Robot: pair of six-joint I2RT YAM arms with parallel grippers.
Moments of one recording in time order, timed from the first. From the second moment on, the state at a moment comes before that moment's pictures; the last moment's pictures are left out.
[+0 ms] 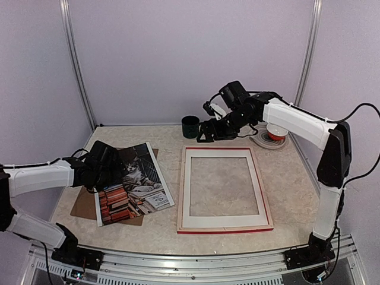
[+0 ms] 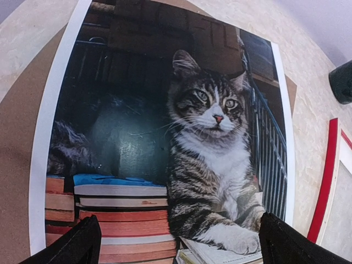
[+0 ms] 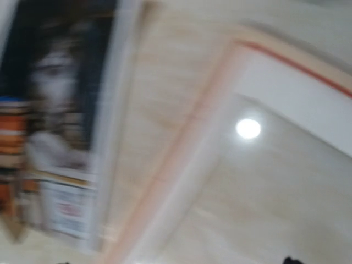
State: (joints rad) left arm -0.51 1.27 0.68 -0.31 -0.37 -0.95; right arm 0.65 1.93 1.85 -0.80 -0.25 0.23
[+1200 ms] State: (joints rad) left arm -0.43 1.33 0.59 -0.22 -0.32 -0.97; right arm 0.87 2.52 2.28 -0.75 -0.47 0.39
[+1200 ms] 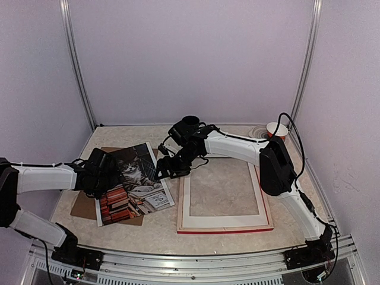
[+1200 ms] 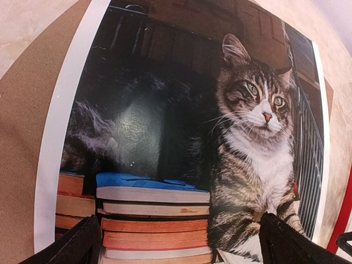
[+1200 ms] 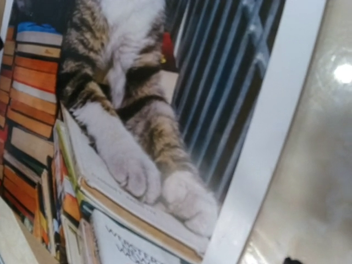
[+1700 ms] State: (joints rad) left arm -0.42 1.33 0.57 -0.21 -0.35 -0.97; right arm 0.87 2.52 2.26 -0.76 -0.27 0.33
